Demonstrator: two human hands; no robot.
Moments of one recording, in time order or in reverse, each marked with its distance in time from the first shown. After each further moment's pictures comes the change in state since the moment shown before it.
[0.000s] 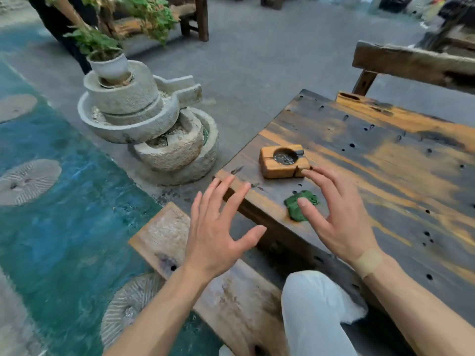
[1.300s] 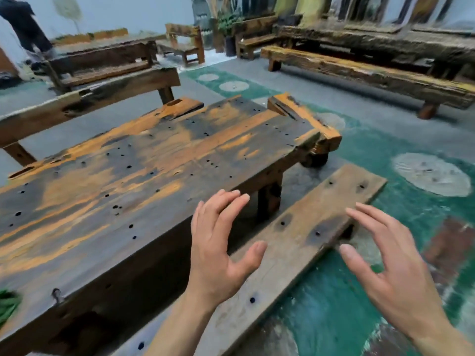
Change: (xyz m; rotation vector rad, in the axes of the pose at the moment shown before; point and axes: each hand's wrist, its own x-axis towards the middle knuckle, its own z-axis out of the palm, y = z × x) left_hand -0.330 0.525 0.136 -0.849 -0.586 0.999; right_hand -0.693 -0.101 -0.334 -0.459 0.804 1.086
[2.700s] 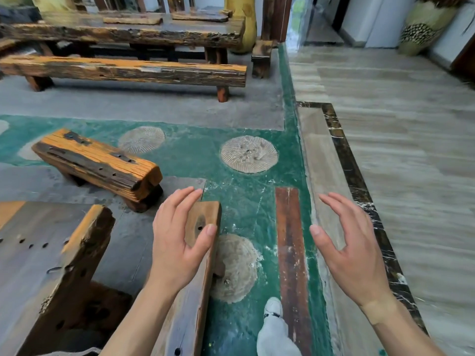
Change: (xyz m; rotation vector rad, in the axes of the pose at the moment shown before) left_hand 0.381 0.082 0.634 -0.423 -0.485 0.325; right_hand 0.199 0.495 -0.226 -0.292 0.468 0.629
